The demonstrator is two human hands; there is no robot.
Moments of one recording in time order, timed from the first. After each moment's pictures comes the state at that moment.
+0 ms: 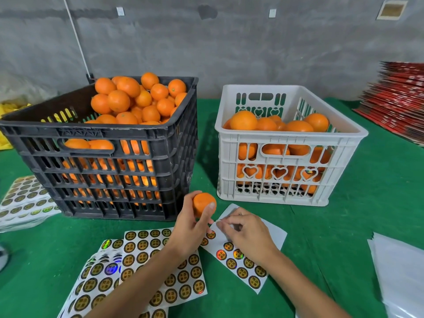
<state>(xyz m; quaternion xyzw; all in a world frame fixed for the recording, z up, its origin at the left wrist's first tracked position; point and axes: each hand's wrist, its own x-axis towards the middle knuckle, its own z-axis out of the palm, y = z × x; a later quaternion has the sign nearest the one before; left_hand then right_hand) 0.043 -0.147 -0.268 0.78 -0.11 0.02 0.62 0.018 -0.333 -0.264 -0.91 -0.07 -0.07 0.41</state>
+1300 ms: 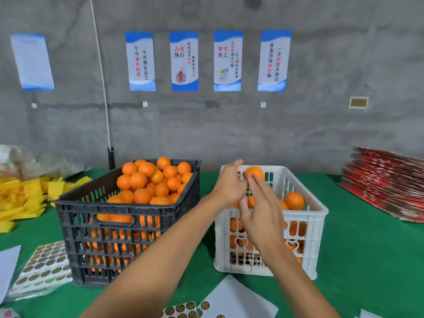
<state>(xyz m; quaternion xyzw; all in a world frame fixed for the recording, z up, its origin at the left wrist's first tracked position) 0.115 -0.258 0.006 0.82 -0.23 0.13 0.51 0.031 -0.352 -0.054 -0.85 -0.06 -0.43 0.29</state>
